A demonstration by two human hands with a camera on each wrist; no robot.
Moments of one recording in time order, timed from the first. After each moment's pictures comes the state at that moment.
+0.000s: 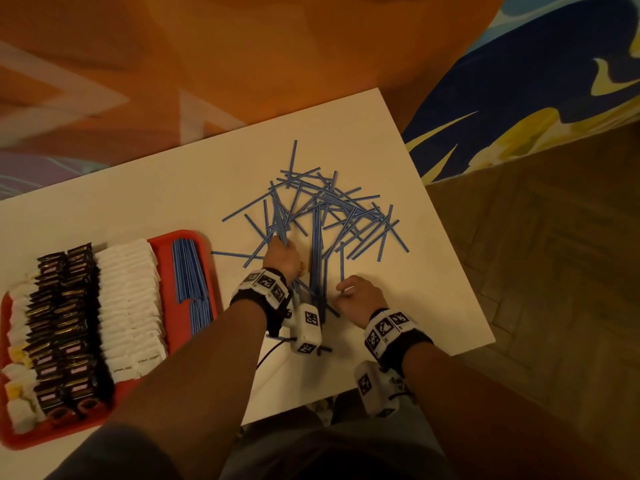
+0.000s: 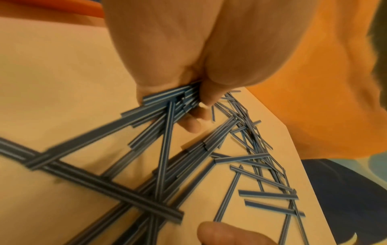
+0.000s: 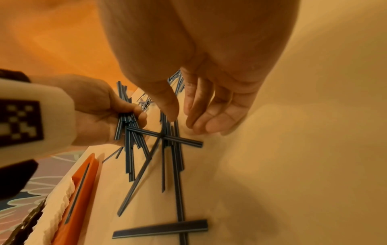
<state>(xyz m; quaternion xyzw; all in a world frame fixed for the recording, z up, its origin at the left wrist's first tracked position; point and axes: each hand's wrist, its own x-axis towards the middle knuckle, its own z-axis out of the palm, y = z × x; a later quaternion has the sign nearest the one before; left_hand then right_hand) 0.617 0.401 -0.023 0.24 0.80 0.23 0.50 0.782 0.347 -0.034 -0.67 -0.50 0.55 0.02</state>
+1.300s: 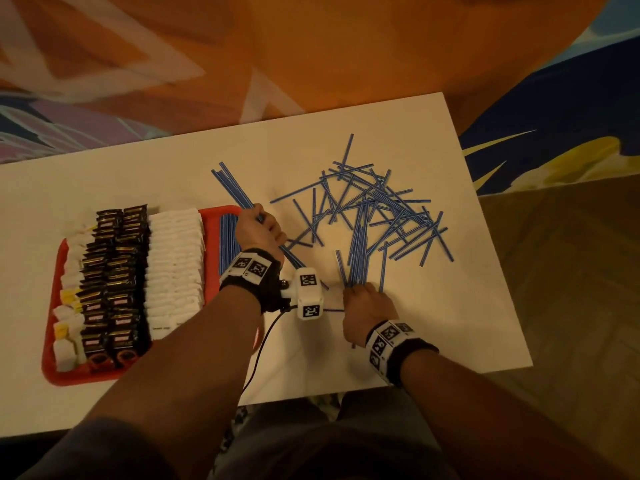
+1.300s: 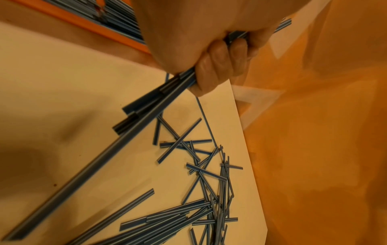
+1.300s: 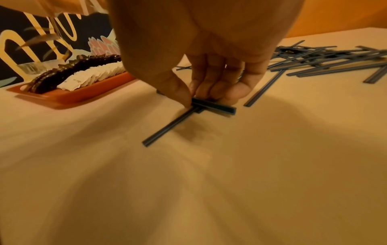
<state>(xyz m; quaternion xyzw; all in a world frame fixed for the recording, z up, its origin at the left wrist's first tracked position) 0.531 0.385 0.026 -0.10 0.61 0.62 0.48 0.727 0.321 -0.016 -0.47 -0.82 0.24 -0.20</state>
